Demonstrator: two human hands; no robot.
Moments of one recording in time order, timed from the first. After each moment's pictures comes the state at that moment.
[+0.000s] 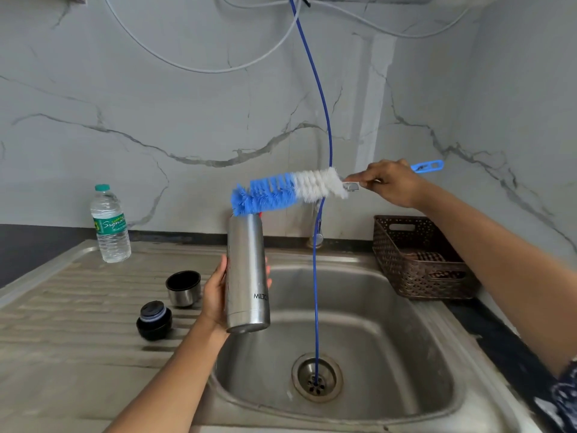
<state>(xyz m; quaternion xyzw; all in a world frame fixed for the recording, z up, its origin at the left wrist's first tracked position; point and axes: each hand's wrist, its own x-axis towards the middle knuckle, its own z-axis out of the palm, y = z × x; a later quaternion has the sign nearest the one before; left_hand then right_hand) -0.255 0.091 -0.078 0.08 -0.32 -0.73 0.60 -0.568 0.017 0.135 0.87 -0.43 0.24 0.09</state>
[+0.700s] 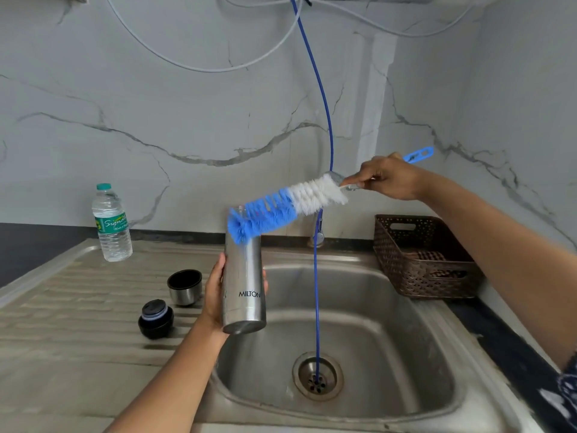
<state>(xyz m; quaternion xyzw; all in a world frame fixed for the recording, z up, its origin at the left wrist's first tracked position) -0.250 0.083 -0.083 0.11 -0.32 -0.73 0.59 -0.563 0.025 0.155 0.90 -0.40 0.17 0.07</state>
